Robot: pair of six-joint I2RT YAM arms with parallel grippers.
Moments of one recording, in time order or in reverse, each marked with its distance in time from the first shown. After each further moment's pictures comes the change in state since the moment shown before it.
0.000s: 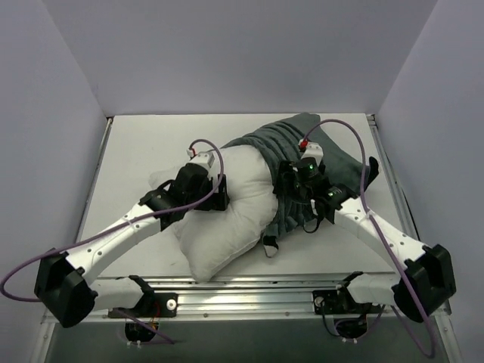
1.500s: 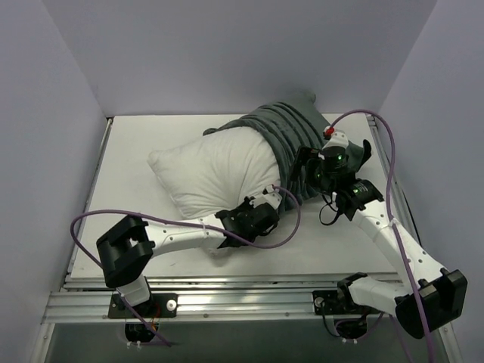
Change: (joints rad) left arm -0.442 0.501 0.177 0.094 -0.638 0.449; right arm -0.173 -0.034 0.093 -0.027 -0.091 -0.074
